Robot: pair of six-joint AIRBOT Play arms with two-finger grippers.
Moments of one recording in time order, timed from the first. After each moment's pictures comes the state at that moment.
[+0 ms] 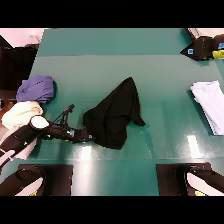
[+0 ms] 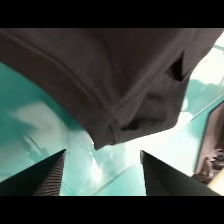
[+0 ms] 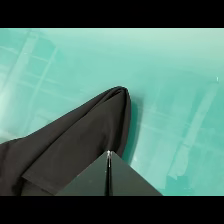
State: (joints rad) left arm -0.31 -1.00 0.43 0.60 -0.99 -1.29; right arm 0.02 -1.11 1.63 -1.13 1.34 1.47
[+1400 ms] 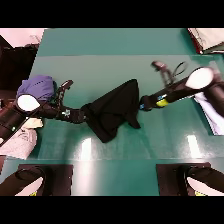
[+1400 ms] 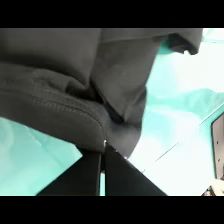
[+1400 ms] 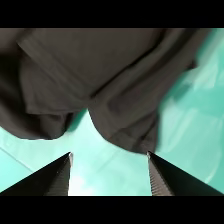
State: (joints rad) left arm -0.27 -0.99 0.78 0.82 -1.06 -1.34; right arm 0.35 -1.17 1.12 -1.12 1.24 1.58
